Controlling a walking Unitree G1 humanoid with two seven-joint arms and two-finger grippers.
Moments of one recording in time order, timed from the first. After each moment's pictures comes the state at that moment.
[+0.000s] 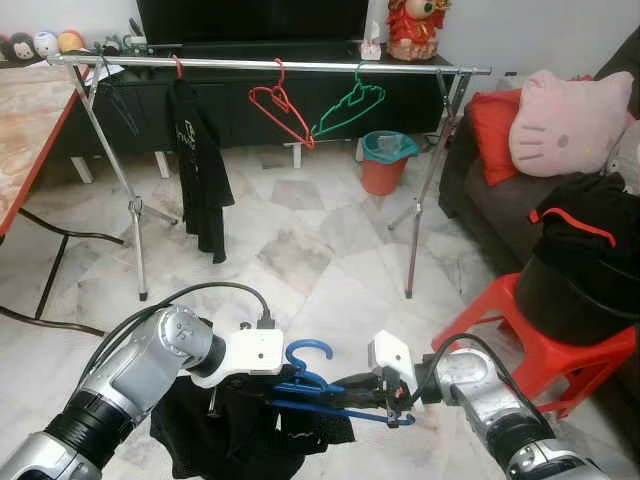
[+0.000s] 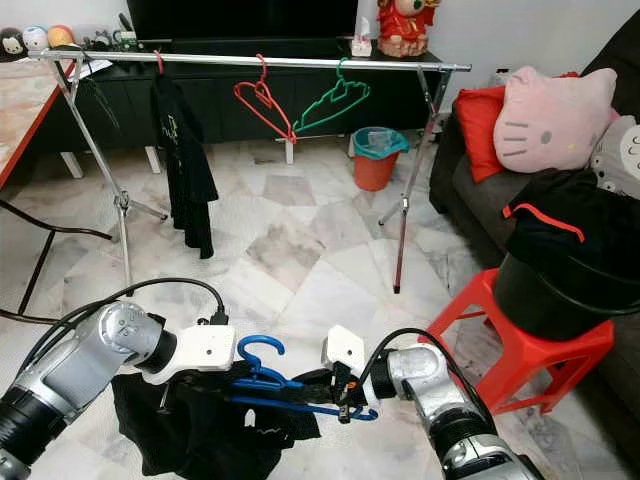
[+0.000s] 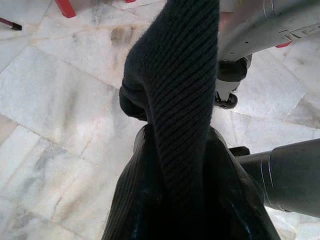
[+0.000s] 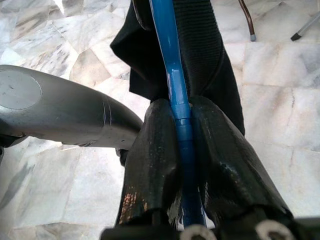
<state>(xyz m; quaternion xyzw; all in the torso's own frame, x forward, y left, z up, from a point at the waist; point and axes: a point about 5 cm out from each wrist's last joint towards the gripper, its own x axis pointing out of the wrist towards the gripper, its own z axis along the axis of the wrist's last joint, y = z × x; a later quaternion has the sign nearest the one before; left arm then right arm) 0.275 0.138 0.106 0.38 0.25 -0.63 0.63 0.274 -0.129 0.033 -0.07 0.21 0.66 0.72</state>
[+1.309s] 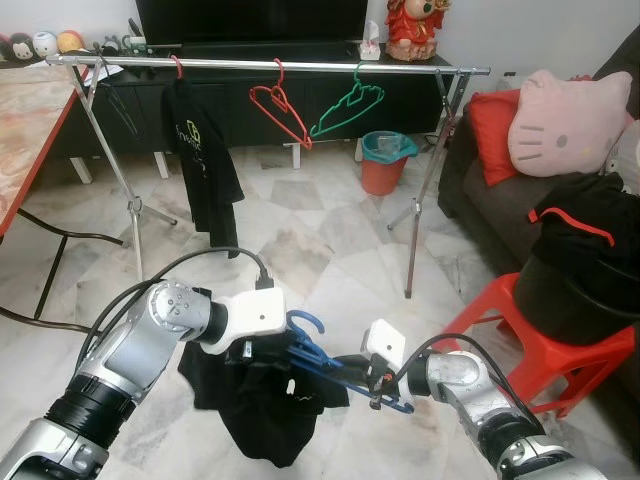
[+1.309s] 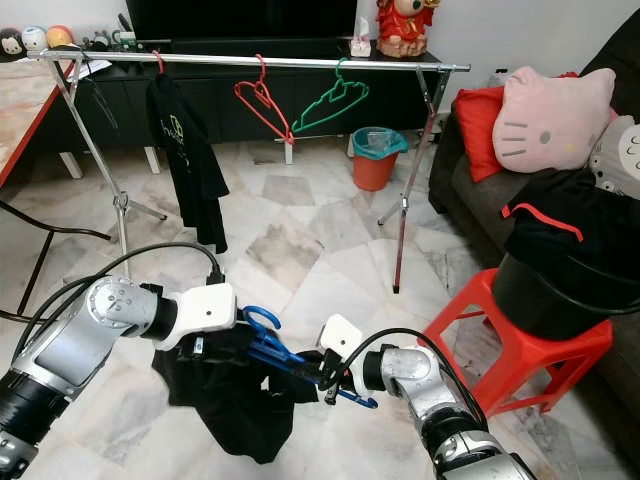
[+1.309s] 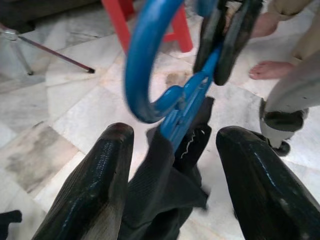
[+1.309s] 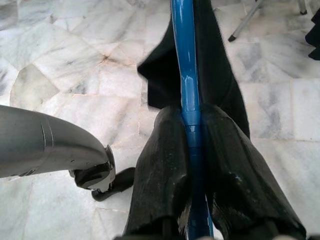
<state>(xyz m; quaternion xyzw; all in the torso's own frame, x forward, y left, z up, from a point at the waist) 0.298 0.136 0.142 0.36 0.14 -0.58 0.72 0.286 -0.125 0.025 -0.10 0.20 0.55 0.81</state>
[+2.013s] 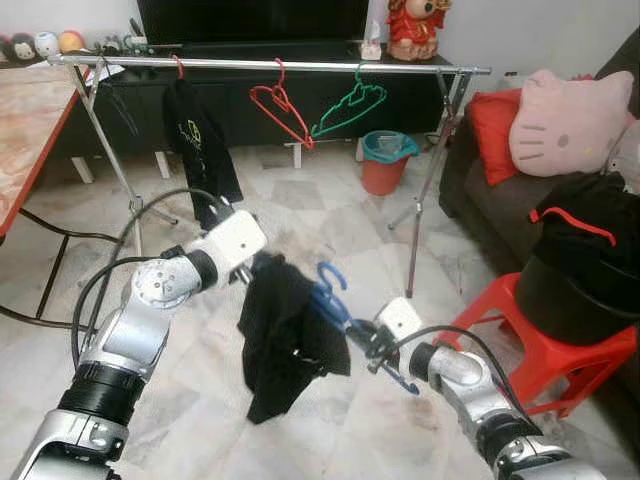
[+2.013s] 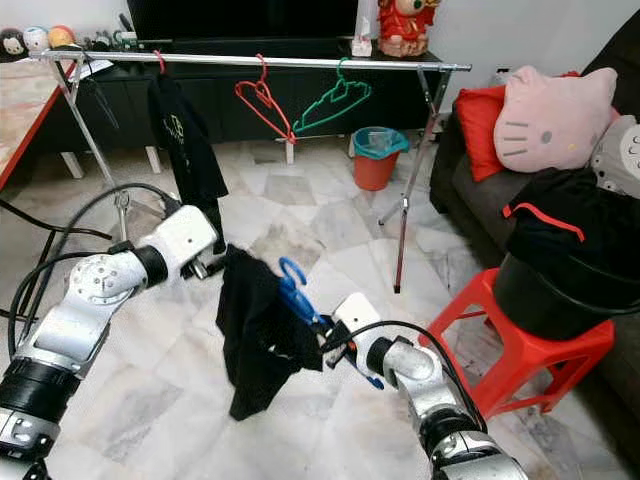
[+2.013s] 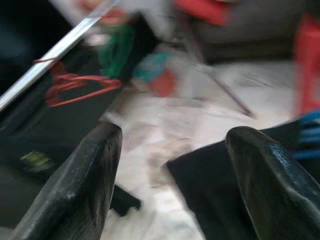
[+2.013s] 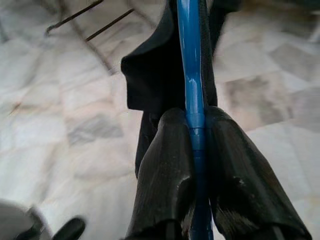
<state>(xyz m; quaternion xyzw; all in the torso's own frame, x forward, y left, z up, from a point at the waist) 0.342 0.161 0.181 0.31 -0.04 -0.25 0.92 0.309 -0.138 0.034 -0.09 0.14 0.35 0.92</state>
